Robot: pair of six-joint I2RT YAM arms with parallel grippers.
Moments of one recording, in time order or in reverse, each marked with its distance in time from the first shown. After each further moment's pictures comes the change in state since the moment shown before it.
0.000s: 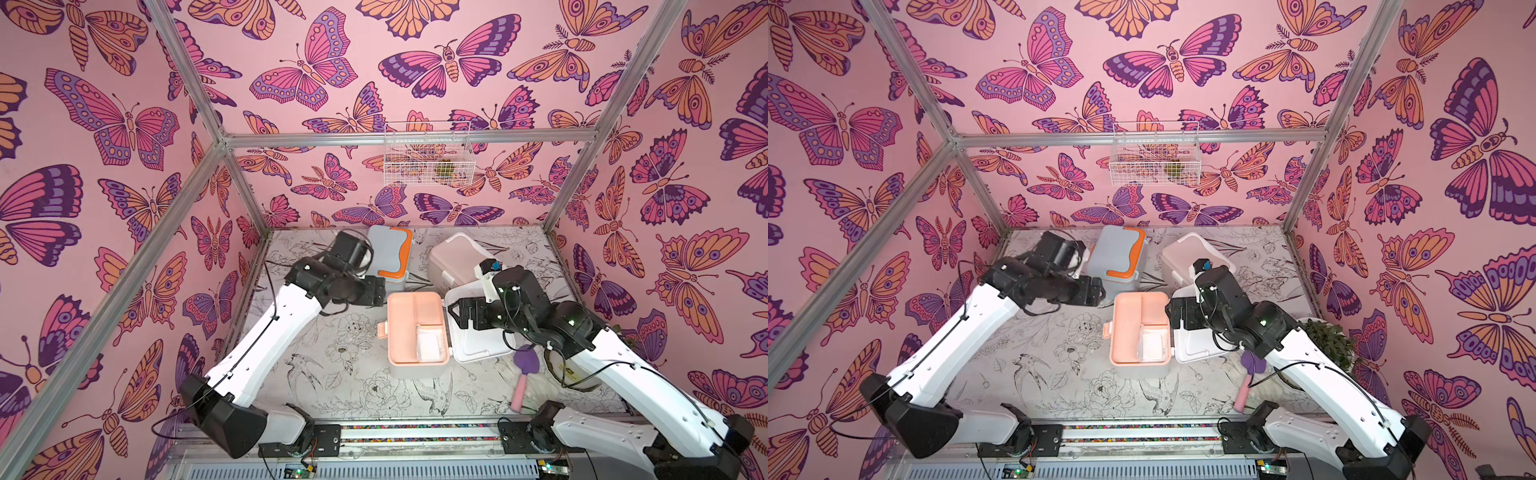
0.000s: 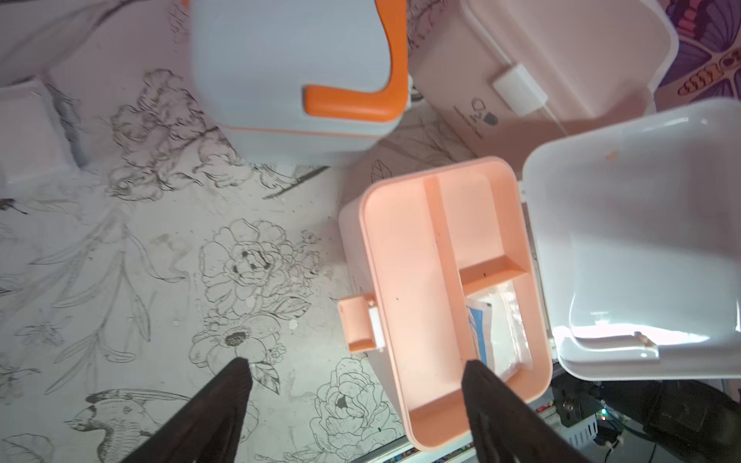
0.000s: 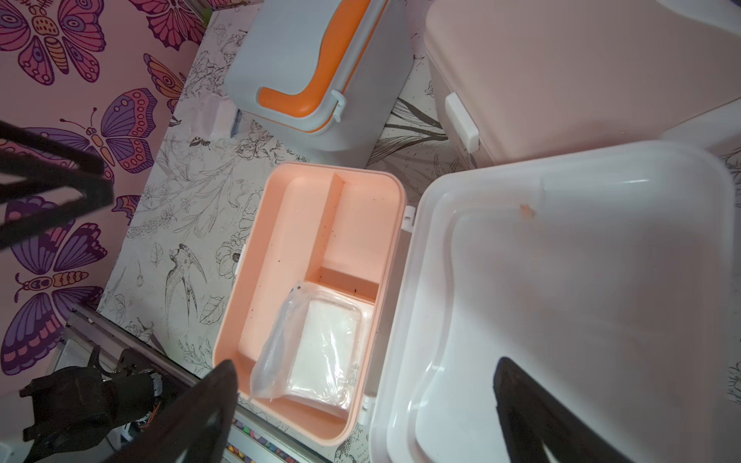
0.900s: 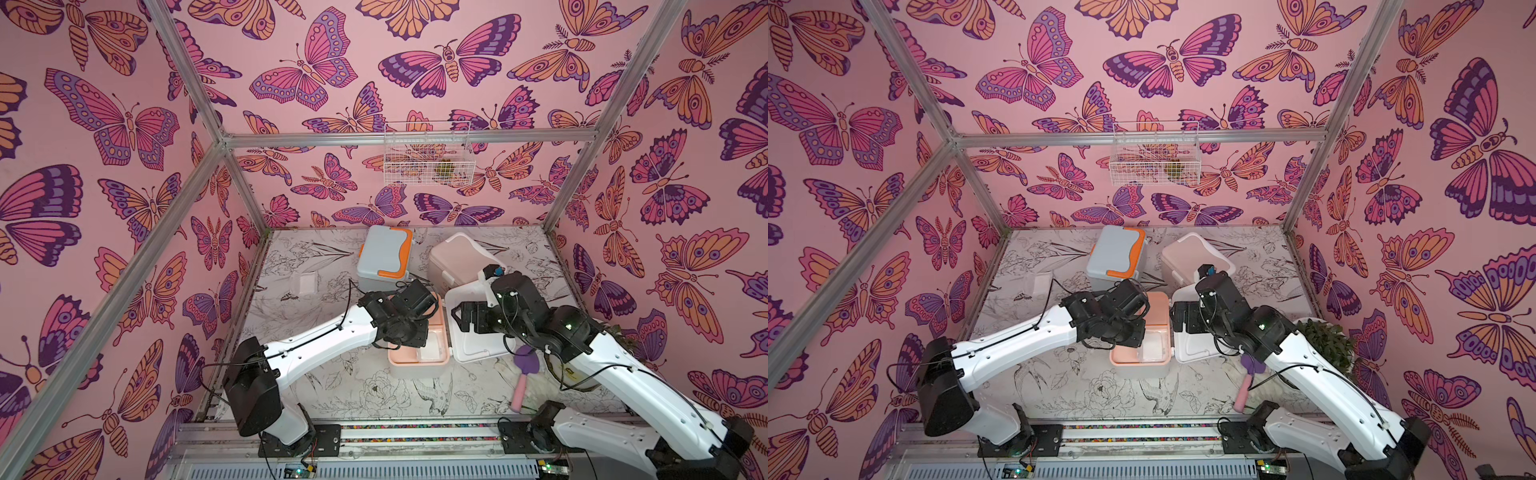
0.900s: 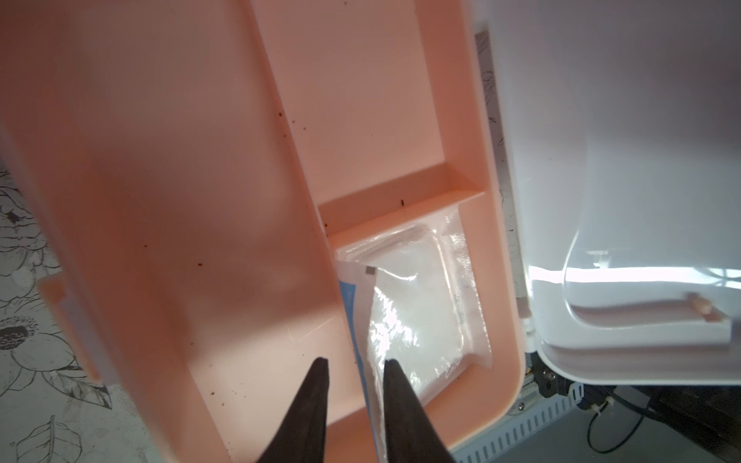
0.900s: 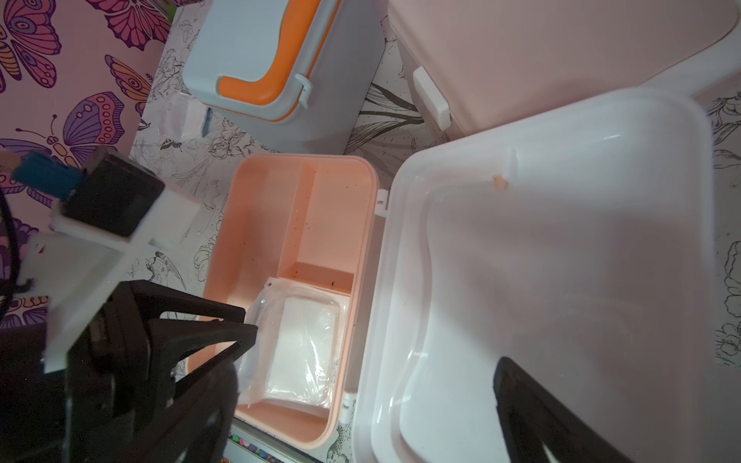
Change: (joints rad) left arm -0.340 0.179 -0.129 0.207 -0.048 -0.282; right arm -0.002 -0.015 -0.053 0.001 0.032 0.044
